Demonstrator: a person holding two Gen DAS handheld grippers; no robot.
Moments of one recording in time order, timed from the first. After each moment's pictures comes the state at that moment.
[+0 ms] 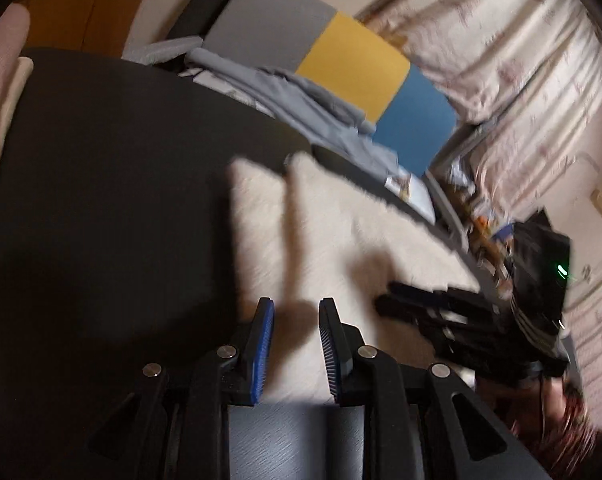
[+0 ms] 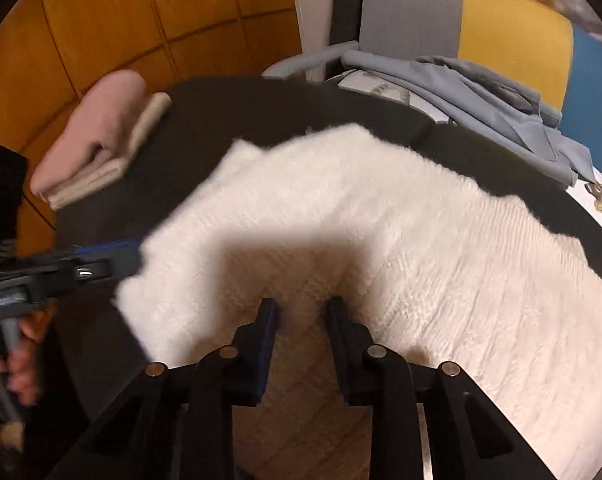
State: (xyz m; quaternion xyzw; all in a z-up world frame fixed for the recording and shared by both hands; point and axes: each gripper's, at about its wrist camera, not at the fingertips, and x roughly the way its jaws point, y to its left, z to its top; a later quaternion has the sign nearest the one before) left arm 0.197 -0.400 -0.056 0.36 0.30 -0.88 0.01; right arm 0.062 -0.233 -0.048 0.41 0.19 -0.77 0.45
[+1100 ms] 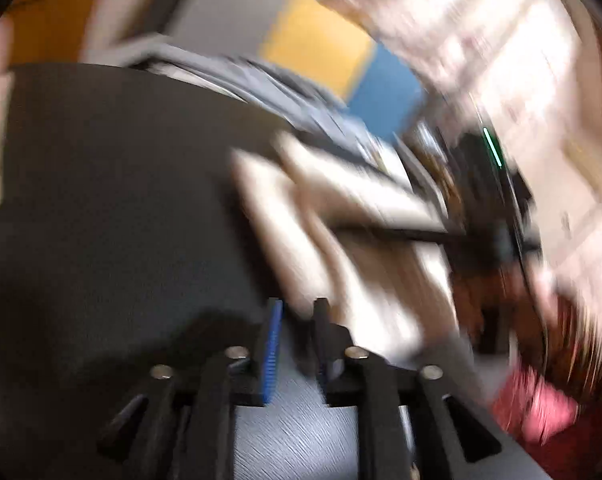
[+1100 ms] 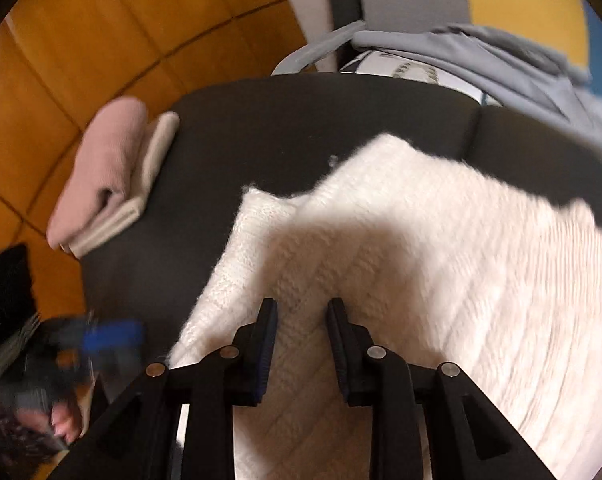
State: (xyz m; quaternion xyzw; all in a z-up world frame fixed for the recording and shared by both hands) left arm 0.208 -0.449 -0.062 0.36 0.33 -0.87 -0.03; right arm 0.041 -0.288 -0.047 0.49 0.09 -0.73 0.48
